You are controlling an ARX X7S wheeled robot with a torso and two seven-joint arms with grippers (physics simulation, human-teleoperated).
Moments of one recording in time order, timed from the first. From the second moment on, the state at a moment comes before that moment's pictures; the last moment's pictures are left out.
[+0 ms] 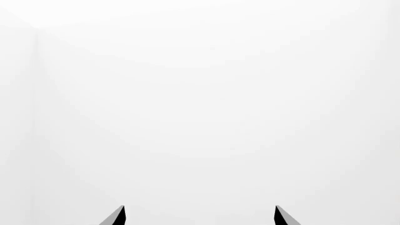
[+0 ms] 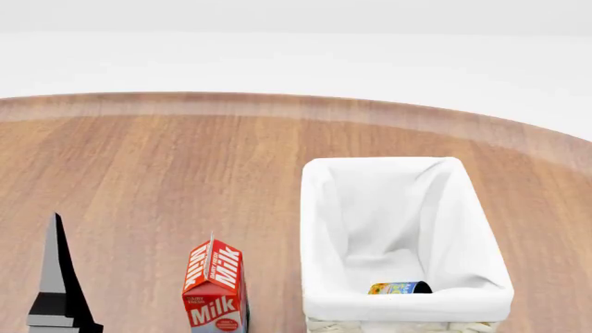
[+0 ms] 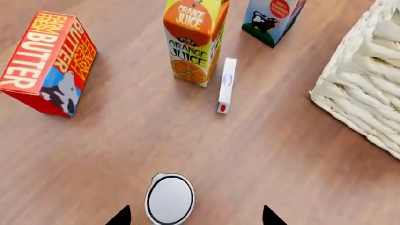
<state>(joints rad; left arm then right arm) -0.04 -0.47 0.32 0.75 -0.16 -0.20 -0.54 0.46 0.73 -0.85 -0.84 1.73 1.05 1.11</state>
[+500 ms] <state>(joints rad) -0.03 -0.48 0.32 0.74 -0.16 -0.18 -0.54 0.43 0.66 -0.95 -0.80 1.51 1.10 1.02</state>
